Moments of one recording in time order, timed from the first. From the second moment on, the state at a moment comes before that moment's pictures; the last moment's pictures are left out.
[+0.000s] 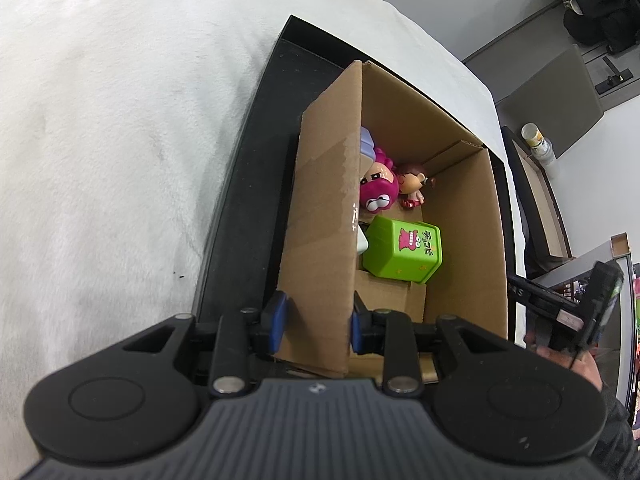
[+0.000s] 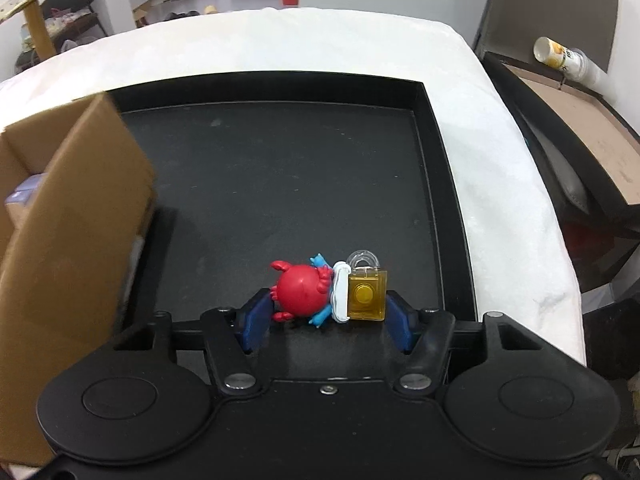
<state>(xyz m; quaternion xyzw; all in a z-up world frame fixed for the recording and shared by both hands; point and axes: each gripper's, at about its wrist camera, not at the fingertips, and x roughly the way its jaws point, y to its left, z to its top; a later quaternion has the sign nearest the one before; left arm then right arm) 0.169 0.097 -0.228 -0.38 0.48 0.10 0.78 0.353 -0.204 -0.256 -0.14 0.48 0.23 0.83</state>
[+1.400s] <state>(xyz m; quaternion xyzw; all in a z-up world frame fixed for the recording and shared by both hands) 0.166 0.103 -0.228 -0.39 0.48 0.09 0.78 0.295 -0.112 -0.143 -0.09 0.44 0.34 0.83</state>
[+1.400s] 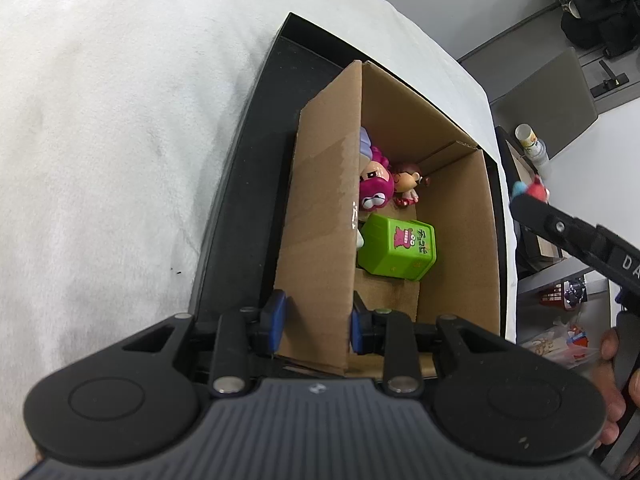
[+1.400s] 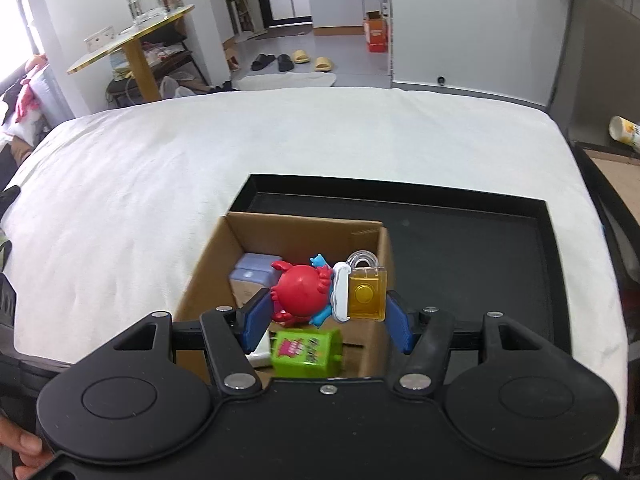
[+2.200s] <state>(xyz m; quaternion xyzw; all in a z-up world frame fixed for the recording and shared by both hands) 0.178 0.102 -0.222 -0.36 0.51 0.07 0.78 0.290 -0.133 -0.136 -0.10 0.46 0.33 0.82</state>
